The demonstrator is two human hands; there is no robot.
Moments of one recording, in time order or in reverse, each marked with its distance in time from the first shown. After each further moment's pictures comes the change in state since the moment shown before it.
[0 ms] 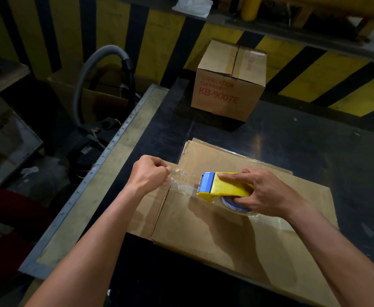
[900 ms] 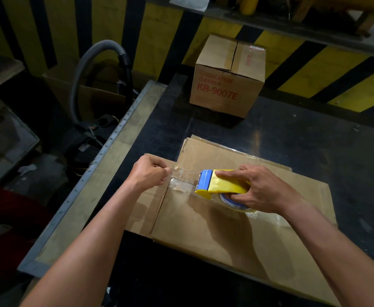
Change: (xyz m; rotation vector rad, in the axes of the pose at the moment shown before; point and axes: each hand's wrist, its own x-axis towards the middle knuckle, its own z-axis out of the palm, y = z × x) left_hand 0.015 -0.014 0.004 -0.032 -0.102 -0.010; right_hand 0.004 -0.004 0.002 -0.008 -0.015 0.035
